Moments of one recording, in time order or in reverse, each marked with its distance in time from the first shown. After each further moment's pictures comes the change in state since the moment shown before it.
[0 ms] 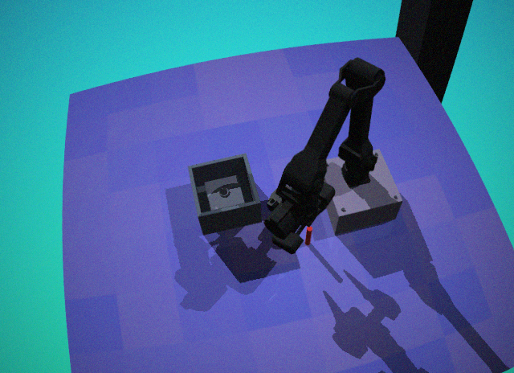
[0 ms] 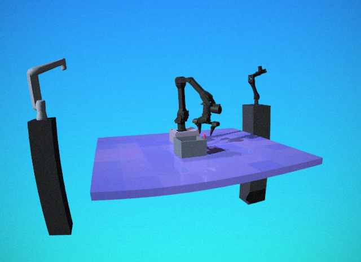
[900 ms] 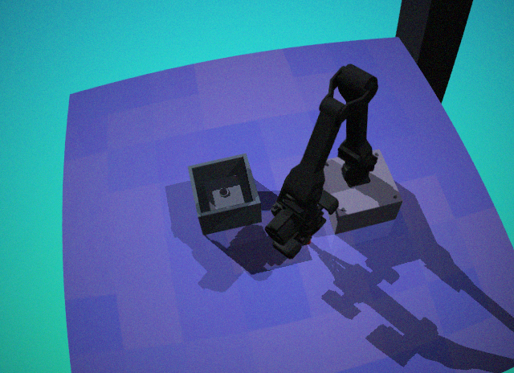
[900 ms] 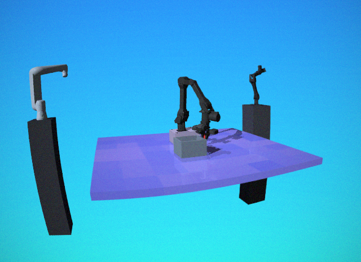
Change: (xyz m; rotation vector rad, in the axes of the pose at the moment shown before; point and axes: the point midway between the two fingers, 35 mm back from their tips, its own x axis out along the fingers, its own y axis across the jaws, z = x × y) arm 0.051 -0.005 -0.007 0.124 0.065 -0.005
